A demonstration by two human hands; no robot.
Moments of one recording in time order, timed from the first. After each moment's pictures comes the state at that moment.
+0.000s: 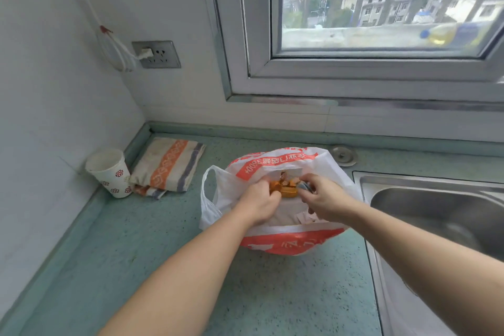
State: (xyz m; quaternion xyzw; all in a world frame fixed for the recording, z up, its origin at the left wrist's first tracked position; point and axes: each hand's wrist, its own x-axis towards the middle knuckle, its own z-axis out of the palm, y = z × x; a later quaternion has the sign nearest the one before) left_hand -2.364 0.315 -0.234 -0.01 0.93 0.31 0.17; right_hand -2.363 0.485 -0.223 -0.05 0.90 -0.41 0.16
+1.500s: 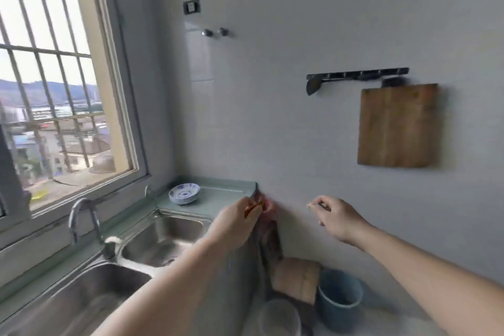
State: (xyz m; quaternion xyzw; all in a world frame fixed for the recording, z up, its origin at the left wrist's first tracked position) left_hand -1.824 0.673 -0.007 0.67 0.66 0.33 0.09; right_hand -1.589 0.715 -0.001 0.54 0.73 -0.27 -0.33
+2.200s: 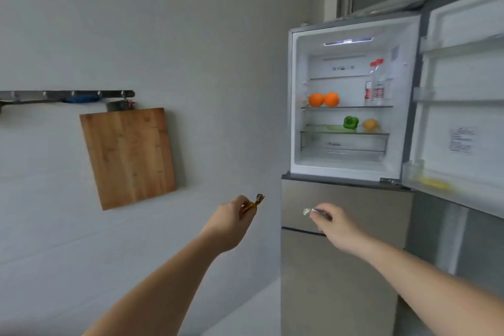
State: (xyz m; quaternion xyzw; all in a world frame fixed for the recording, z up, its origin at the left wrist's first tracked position) left_hand -1.287 0.820 0.013 0.90 0.26 0.25 0.25; right_hand -1.105 0.650 -0.004 0.80 0.39 -0.07 -0.44
